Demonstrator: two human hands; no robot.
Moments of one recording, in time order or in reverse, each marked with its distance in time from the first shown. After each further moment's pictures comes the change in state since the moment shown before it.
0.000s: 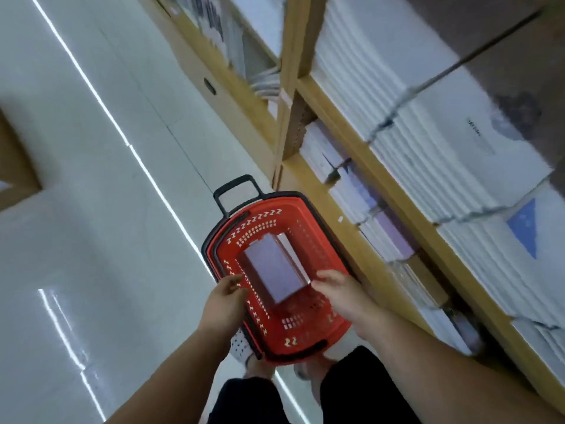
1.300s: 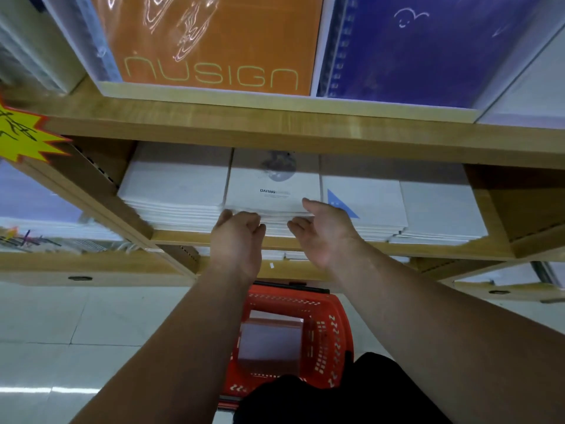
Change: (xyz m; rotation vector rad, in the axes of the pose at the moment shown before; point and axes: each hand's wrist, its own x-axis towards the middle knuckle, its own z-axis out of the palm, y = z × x) left_hand -0.055 0.273 0.157 -0.033 -0.740 0.346; right_hand -0.113 -0.152 -0.130 1.755 0.555 -0.180
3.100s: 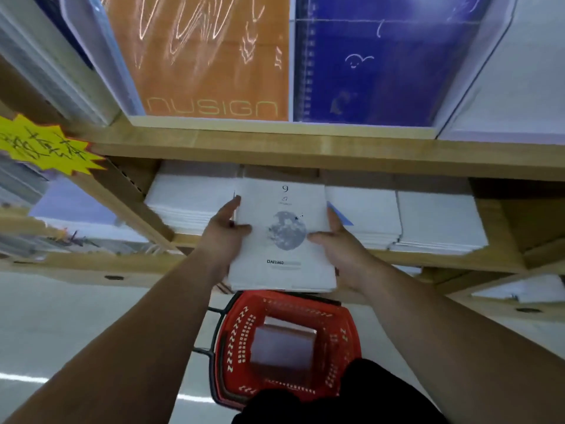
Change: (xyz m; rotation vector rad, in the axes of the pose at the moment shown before) left_hand -0.037 0.047 -0.003 0.668 0.055 0.069; right_hand -0.016 -0.016 -0.060 -0.716 -0.254 -0.209
